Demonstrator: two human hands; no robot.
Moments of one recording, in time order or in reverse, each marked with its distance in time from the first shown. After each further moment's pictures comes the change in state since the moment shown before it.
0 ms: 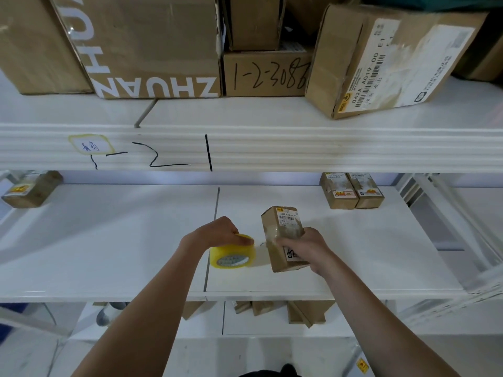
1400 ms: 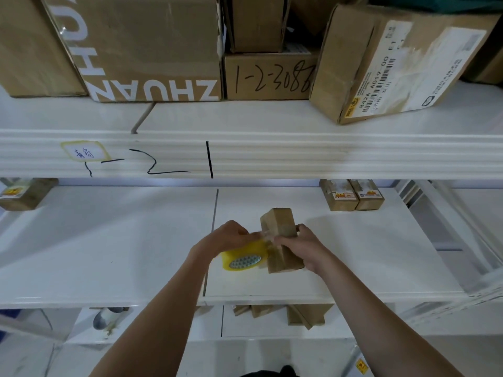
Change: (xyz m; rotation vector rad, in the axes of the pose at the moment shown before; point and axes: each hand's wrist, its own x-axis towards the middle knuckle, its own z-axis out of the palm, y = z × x) left_hand 0.001 0.021 0.016 -0.192 0.050 0.005; right_hand 0.020 -0.001 0.006 0.055 -0.113 0.022
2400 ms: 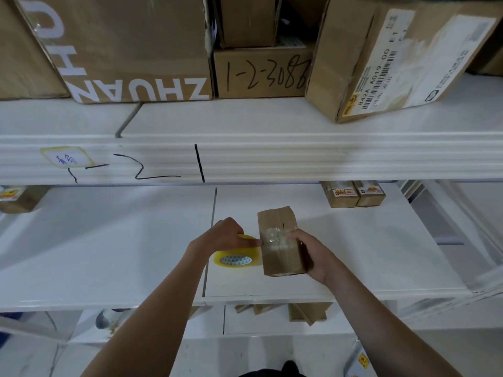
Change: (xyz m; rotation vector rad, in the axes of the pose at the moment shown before) left_hand 0.016 -0.011 -0.005 0.254 0.022 0.057; right_hand -0.005 0.025 -0.015 0.452 -0.279 0.037
